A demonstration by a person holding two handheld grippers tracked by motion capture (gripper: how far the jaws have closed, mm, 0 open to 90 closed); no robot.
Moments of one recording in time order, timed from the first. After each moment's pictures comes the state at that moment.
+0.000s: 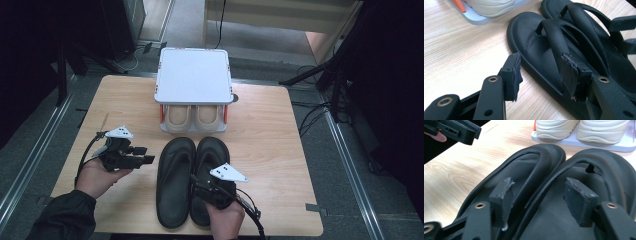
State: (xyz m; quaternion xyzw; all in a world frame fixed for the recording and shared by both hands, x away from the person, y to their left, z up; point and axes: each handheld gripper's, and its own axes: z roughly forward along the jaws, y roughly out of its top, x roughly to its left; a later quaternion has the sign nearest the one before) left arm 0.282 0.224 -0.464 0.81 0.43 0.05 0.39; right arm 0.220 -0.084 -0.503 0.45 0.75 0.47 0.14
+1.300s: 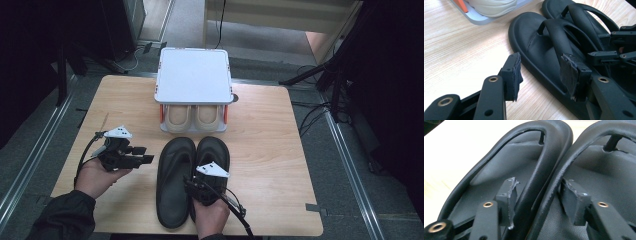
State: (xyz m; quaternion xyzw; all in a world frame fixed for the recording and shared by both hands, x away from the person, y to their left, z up) left arm 0.281 0.227 -0.465 0.81 0.43 0.05 0.39; right arm 0.232 -0.053 -0.526 0.50 0.75 0.42 0.13
